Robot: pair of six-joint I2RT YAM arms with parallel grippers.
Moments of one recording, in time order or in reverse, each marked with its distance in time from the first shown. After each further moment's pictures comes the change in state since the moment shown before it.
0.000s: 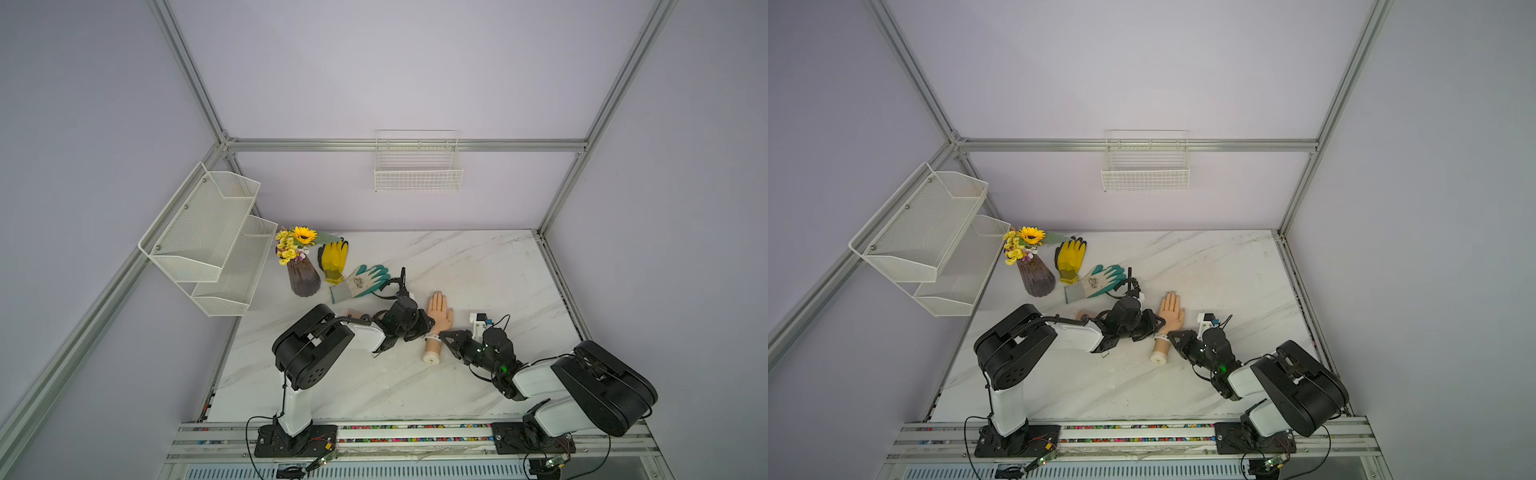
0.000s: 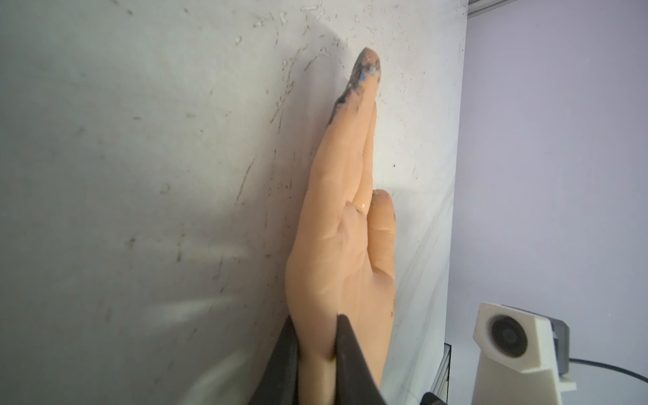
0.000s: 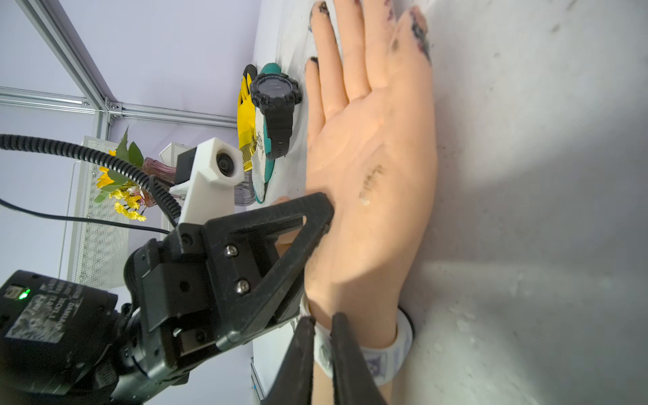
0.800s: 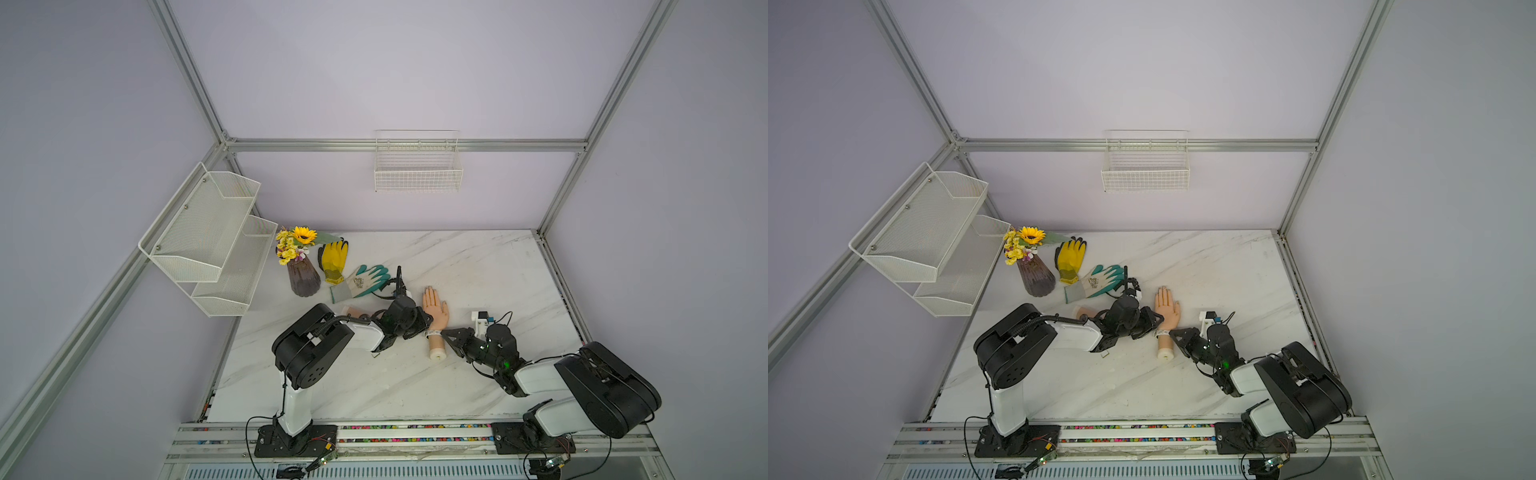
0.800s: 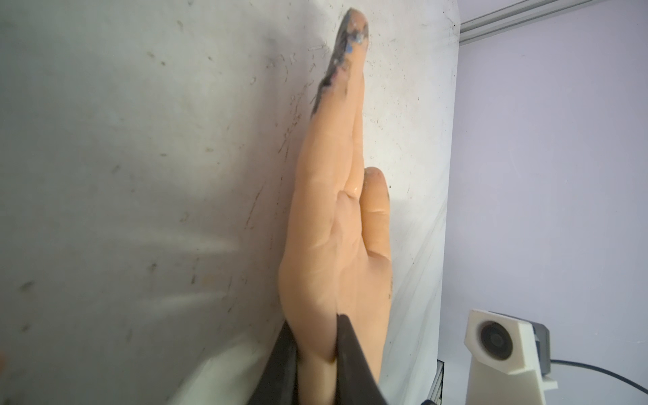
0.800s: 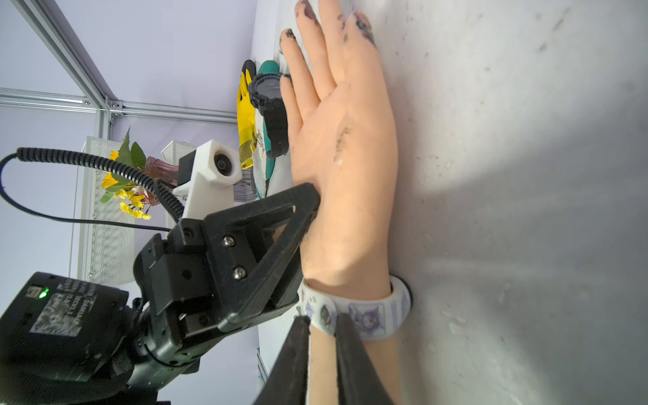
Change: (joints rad) left arm 0.013 0.001 -0.010 0.033 -0.018 -0.025; right arm -0.079 -0.012 0.019 -0.051 -0.084 -0.024
